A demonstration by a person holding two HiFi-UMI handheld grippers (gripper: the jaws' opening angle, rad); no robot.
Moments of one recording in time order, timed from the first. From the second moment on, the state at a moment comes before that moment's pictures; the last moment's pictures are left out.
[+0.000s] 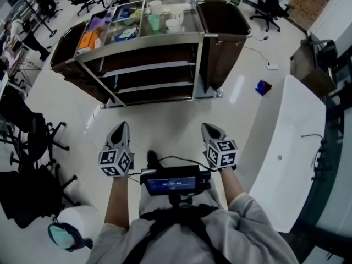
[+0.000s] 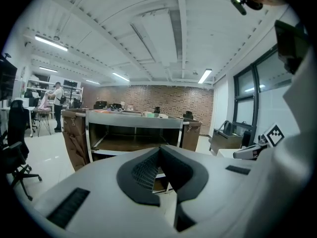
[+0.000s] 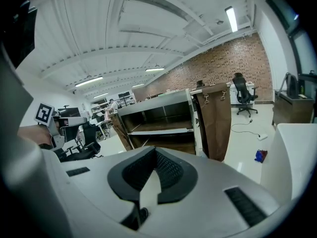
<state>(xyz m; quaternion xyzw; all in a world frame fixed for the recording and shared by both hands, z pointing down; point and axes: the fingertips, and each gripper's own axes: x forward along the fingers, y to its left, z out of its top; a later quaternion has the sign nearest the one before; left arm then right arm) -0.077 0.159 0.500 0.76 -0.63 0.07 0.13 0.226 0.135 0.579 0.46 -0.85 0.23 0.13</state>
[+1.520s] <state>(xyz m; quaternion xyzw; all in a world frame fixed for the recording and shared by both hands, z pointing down) -0.176 -0.114 0.492 0.85 -0.51 0.07 0.14 0.063 -0.104 0.518 0.50 -0.84 0.18 0.12</state>
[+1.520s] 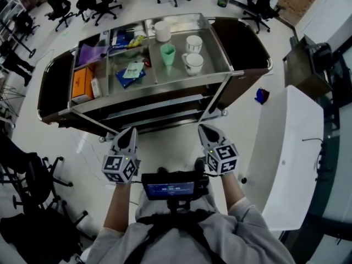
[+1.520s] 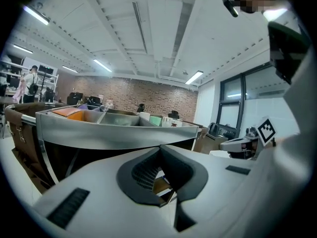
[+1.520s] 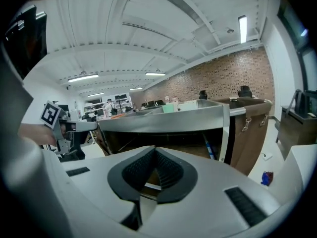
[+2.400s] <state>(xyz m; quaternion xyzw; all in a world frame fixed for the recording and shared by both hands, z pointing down) -0.120 -0.199 0.434 0.86 -0.50 0.06 0.10 0.028 -0.306 0.377 0.36 -0.90 -0.05 0.26</state>
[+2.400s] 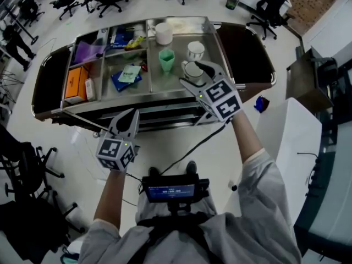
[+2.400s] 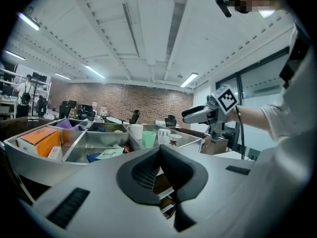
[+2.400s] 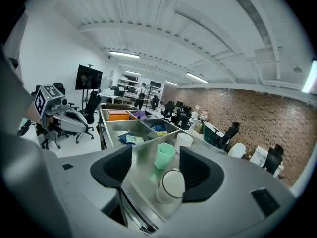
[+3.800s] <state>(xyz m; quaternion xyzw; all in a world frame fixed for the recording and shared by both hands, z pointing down) -0.140 -0.223 0.451 0.84 -0.52 0.06 0.13 -0.051 -0.462 0.501 0.17 -0.81 0.02 0.56</state>
